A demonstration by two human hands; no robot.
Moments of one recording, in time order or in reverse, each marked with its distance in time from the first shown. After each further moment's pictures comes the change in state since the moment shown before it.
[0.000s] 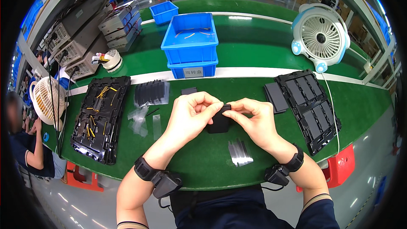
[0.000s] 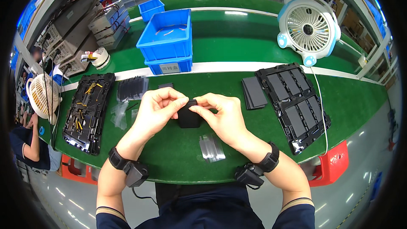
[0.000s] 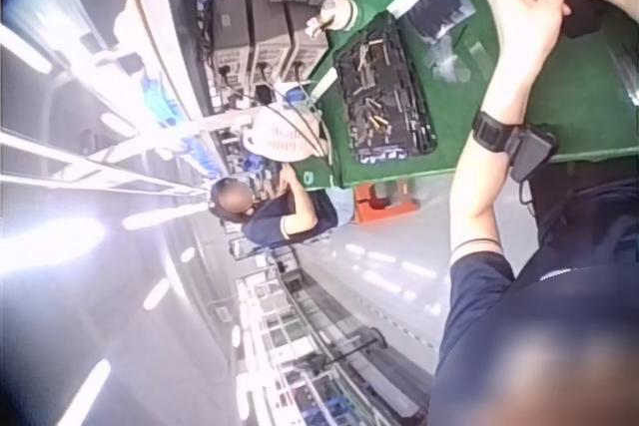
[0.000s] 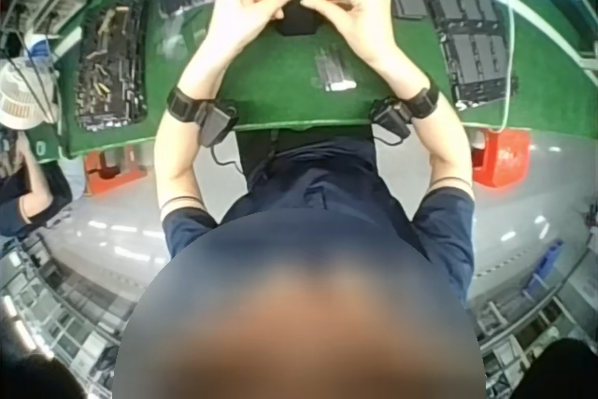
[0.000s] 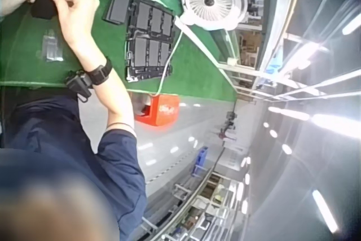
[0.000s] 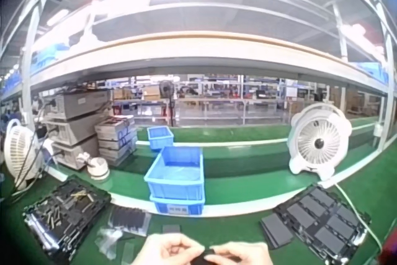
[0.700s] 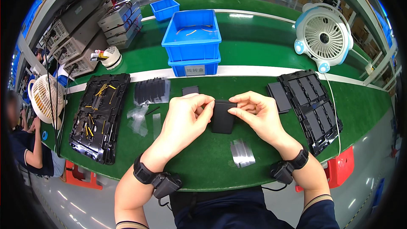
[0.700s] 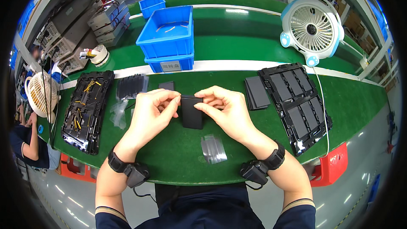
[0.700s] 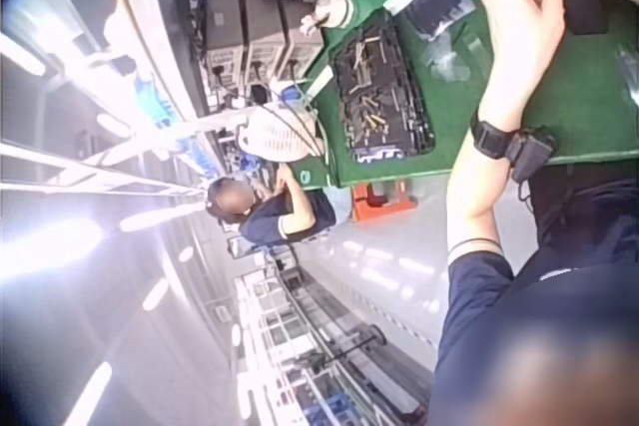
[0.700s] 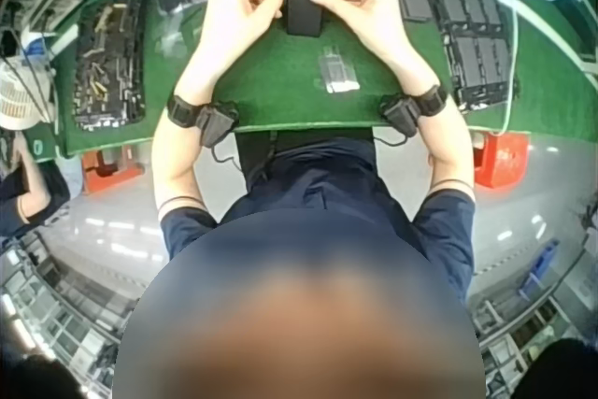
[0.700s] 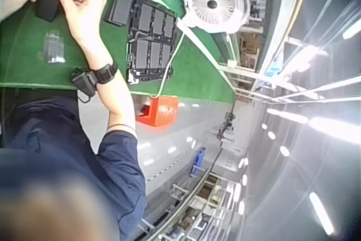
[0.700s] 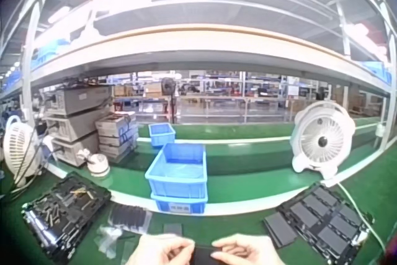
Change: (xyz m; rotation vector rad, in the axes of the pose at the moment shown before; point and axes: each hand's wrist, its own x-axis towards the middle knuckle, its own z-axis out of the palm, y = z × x) left_hand -0.008 0.009 -0.006 0.408 0.061 0.174; right_hand 0.006 0.007 -0.009 0.254 -0.107 0.203
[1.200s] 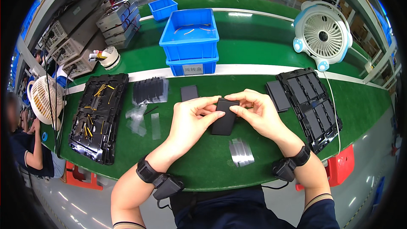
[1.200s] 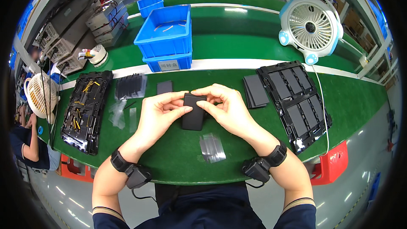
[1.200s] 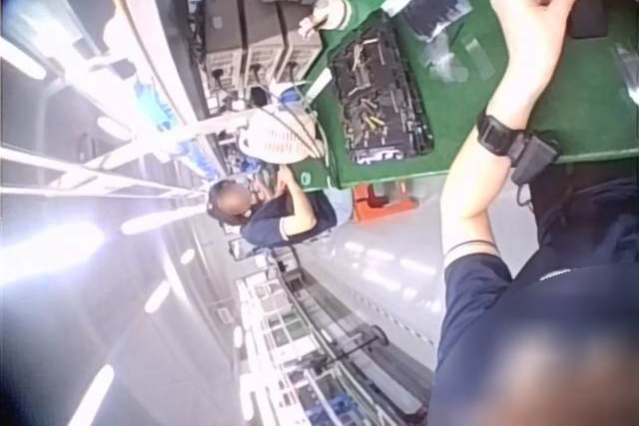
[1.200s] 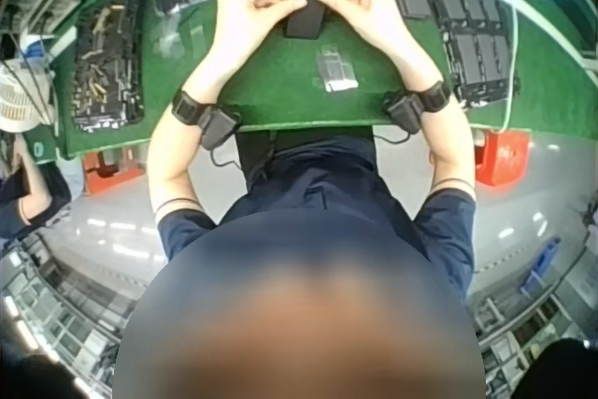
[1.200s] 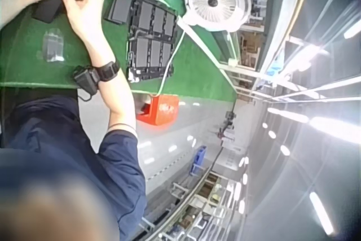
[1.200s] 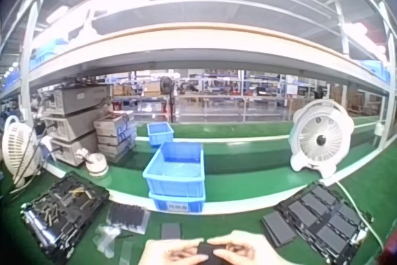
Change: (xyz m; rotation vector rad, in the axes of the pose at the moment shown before) left_hand -0.004 -0.019 0.021 -0.273 -0.003 -0.134; right_hand 0.005 0.002 -0.007 -0.009 -0.109 -0.042
